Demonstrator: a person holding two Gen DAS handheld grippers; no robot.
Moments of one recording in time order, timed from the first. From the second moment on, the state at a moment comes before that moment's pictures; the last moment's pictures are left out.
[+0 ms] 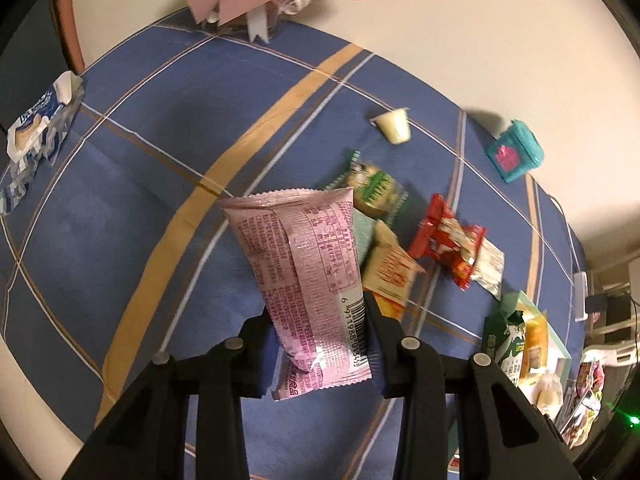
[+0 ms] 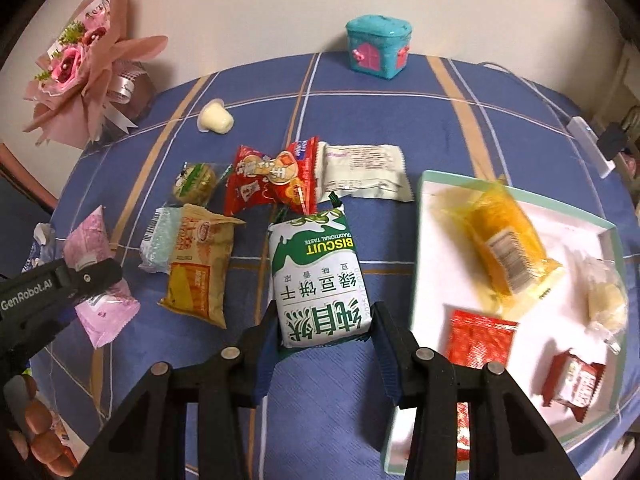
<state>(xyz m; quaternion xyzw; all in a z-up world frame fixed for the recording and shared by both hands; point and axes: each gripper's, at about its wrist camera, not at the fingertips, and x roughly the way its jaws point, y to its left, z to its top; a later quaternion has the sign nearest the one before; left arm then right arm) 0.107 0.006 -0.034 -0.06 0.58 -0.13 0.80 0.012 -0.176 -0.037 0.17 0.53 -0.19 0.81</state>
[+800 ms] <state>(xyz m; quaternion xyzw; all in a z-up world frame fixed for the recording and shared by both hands) 0.016 -0.130 -0.003 0.04 0.55 -0.26 0.79 -0.064 -0.250 0.001 0.21 0.51 -0.27 0.79</state>
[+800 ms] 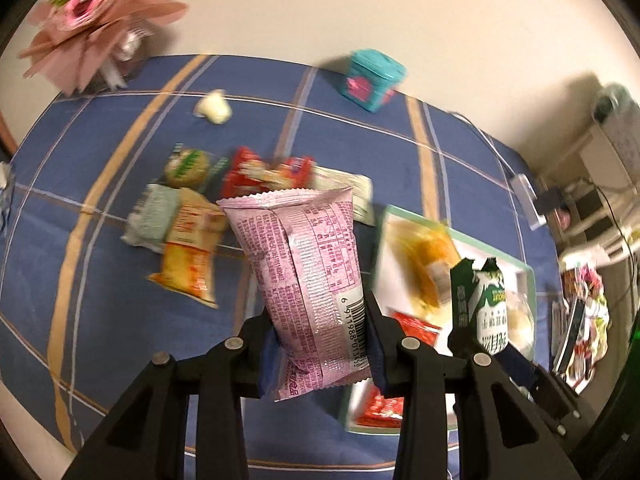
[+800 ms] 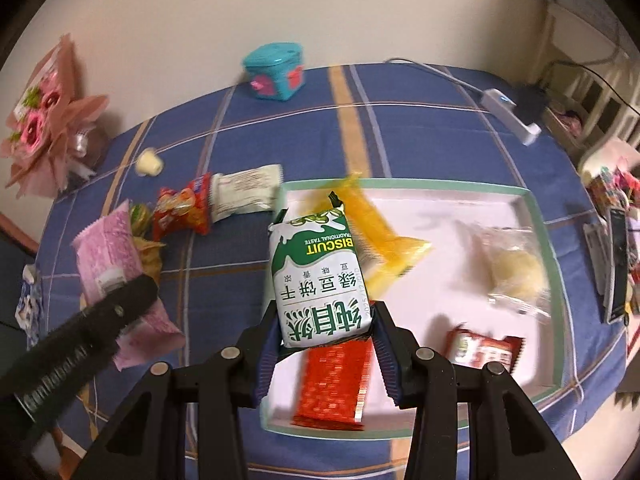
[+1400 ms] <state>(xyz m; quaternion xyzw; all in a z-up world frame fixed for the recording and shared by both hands) -0.049 -0.215 -0.016 0.12 0.55 -0.32 0.76 -0.139 -0.345 0.003 0.29 0.48 -0.34 0.76</state>
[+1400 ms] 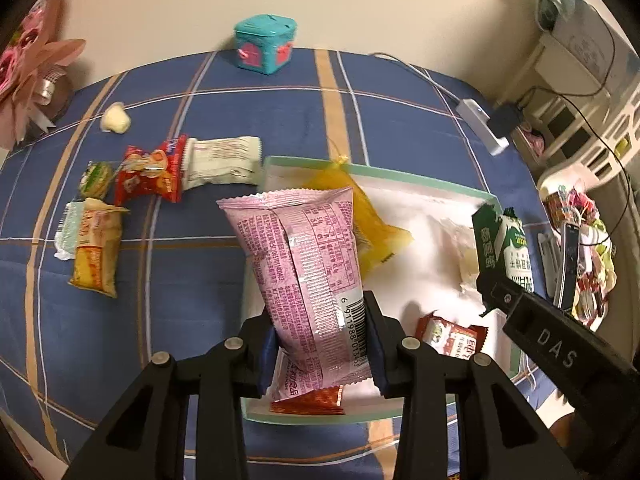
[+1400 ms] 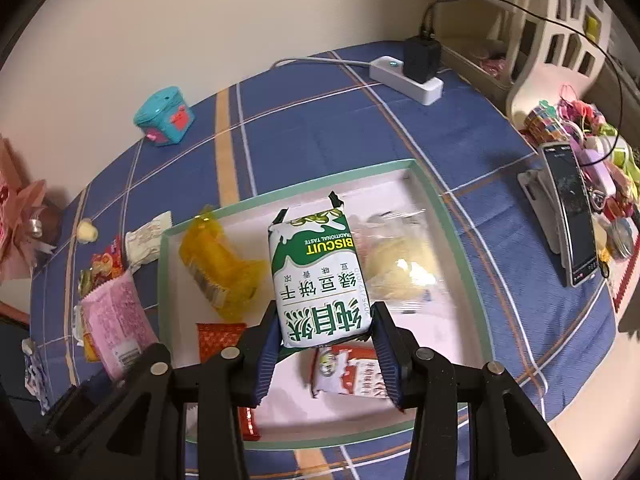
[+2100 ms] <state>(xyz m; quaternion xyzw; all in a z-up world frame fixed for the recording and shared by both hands) -0.009 -0.233 -0.068 0.12 0.58 -0.28 0.75 -0.111 -0.351 -0.039 0.30 0.50 -0.30 0.75</state>
